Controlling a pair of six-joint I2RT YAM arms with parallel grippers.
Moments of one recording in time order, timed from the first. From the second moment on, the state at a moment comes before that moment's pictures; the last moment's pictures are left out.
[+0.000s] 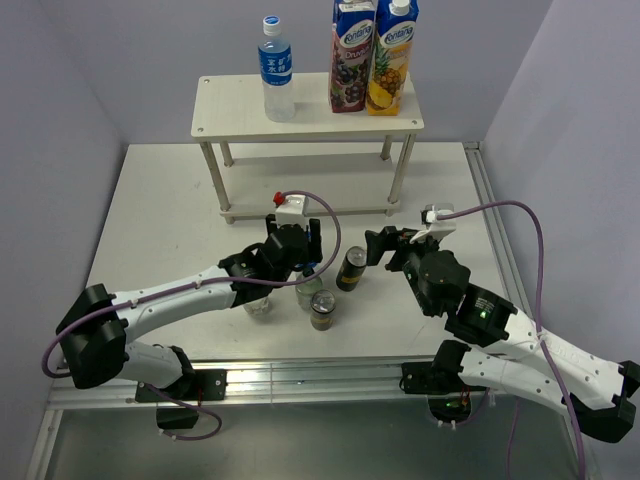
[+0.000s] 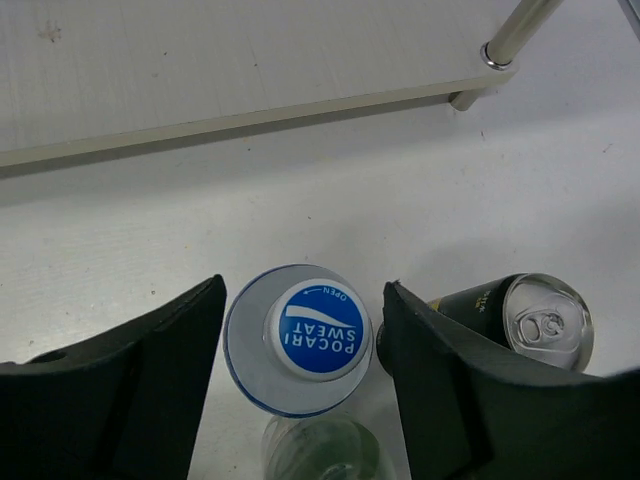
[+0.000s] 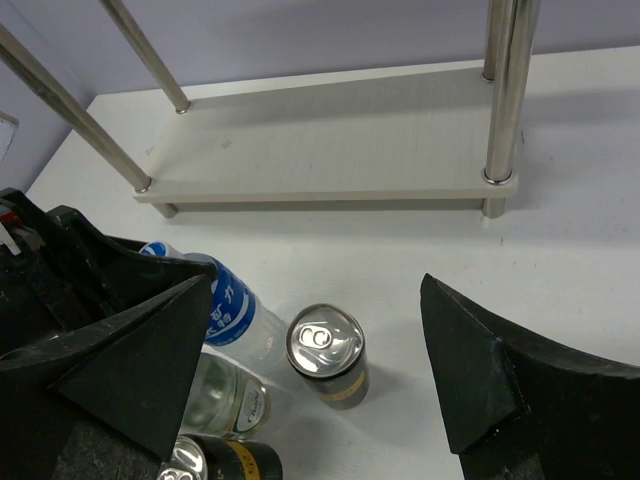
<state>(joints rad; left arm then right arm) -0.99 1.37 0.93 -0.01 -0.60 -0.49 0.98 0.66 0.76 -0.26 0.75 0.38</state>
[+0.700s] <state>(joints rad) -1.00 1.38 1.17 -0.38 -0.72 -0.43 0.93 0.62 0.73 -0.26 0.74 0.39</state>
